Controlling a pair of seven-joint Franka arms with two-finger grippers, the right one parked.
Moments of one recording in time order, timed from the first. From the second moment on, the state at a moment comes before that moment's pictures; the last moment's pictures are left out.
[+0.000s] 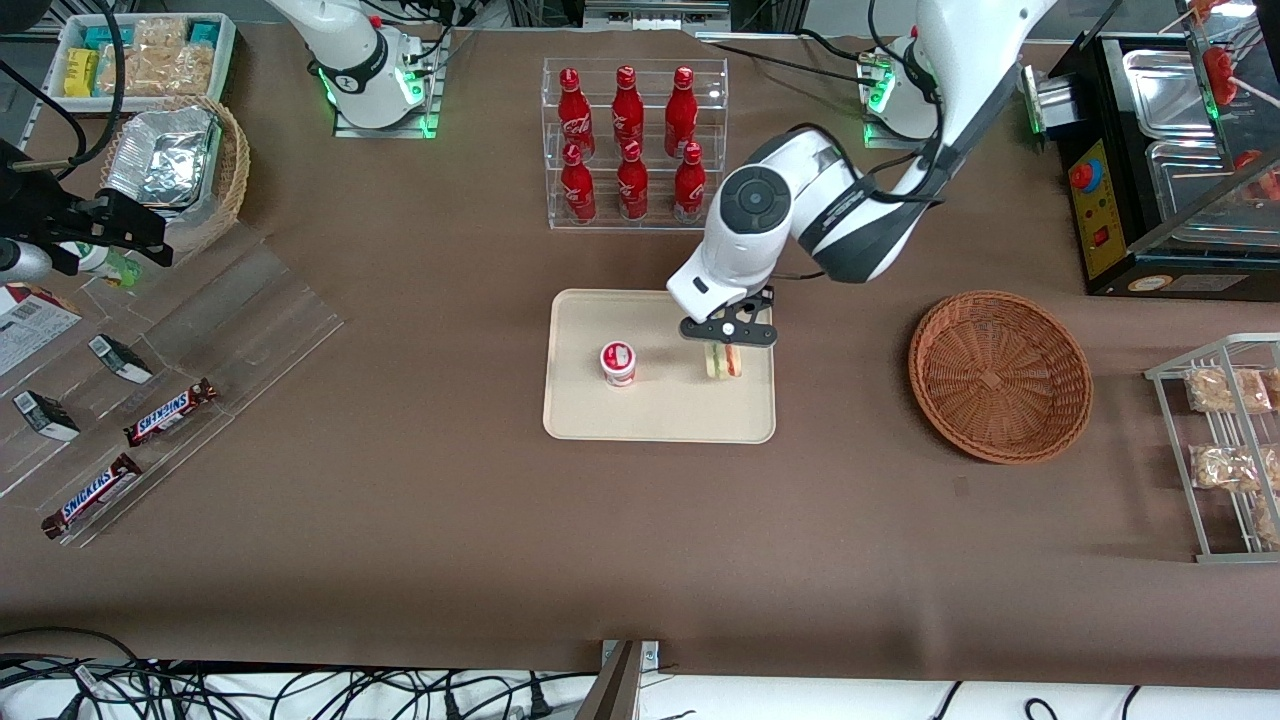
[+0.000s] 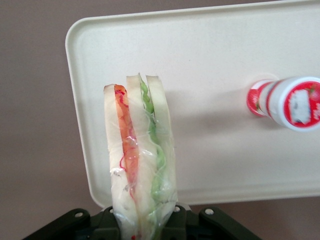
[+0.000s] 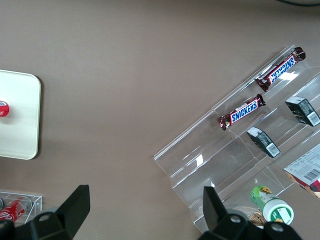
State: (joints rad) arm -0.14 0.57 -0.61 -1.76 0.34 2.15 -0.82
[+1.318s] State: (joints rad) arm -0.17 0.72 -0.61 -1.75 0.55 2.23 -0.97
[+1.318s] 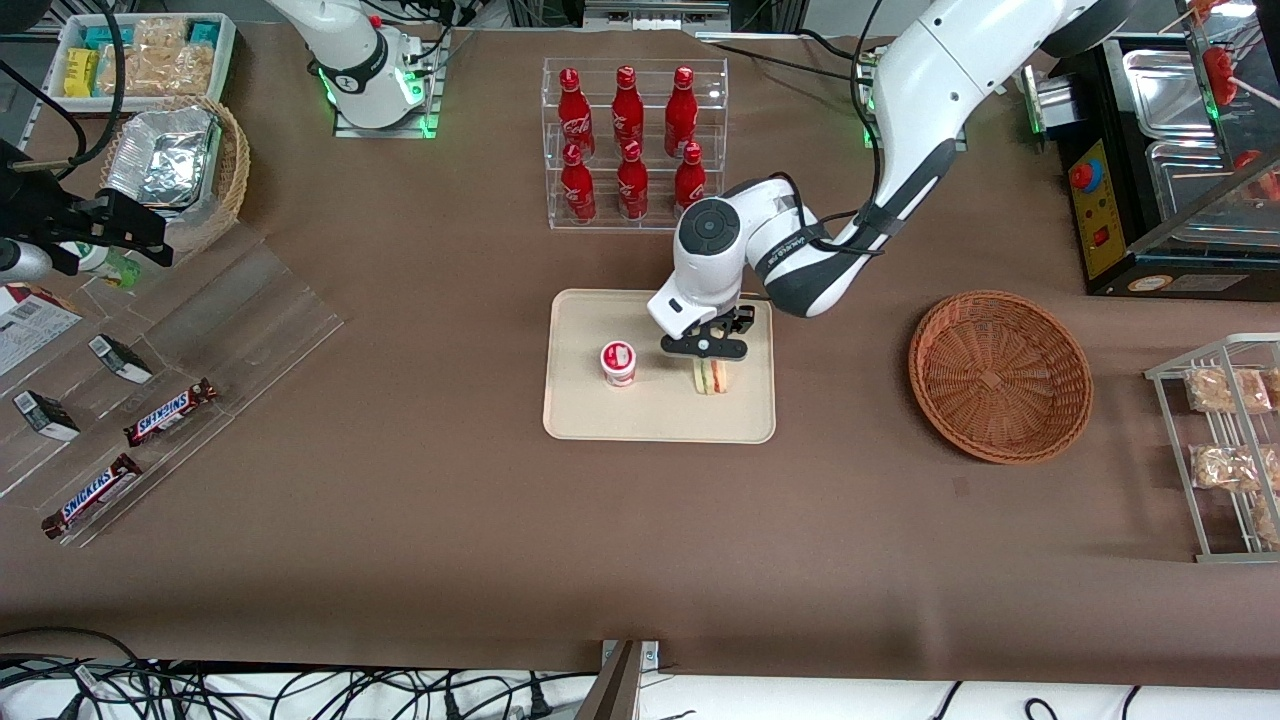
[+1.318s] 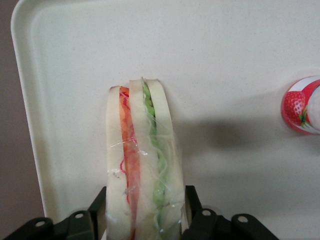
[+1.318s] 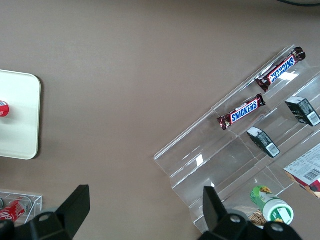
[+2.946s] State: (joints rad) arm 0.11 0.43 -0.61 -1.39 0.33 1.69 -0.89
